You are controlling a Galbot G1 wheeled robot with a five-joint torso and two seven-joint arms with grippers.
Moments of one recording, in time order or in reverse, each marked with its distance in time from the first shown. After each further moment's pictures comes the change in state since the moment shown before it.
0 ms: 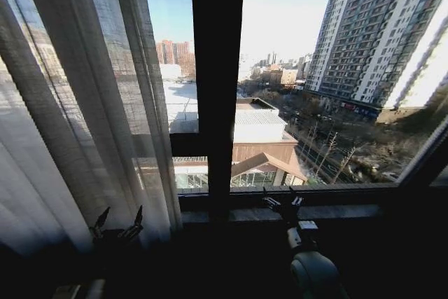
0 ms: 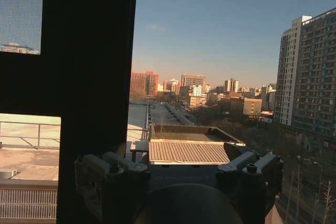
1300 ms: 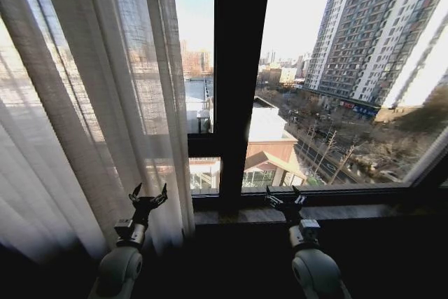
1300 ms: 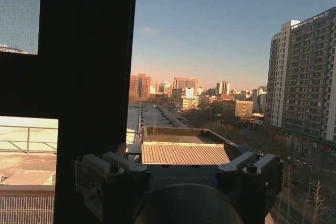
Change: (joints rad) left arm -0.521 0.153 0.252 0.306 0.033 0.250 -0.162; right arm 0.025 -0.002 0.015 -0.033 0.002 0.016 0.011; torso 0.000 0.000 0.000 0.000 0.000
